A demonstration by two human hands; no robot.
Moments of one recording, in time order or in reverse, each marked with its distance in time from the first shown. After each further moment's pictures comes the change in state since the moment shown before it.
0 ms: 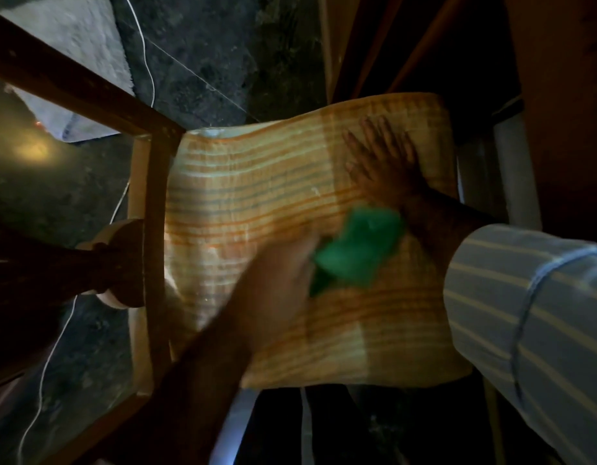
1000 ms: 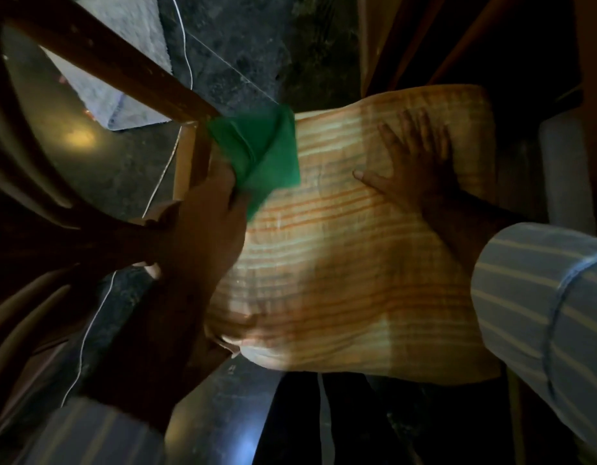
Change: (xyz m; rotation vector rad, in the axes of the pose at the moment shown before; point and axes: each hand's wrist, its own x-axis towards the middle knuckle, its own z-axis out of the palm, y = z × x) left_hand -0.009 -0.056 -0.076 0.394 0.476 -0.323; right_hand 0.003 -0.016 0.013 0.046 0.073 0.097
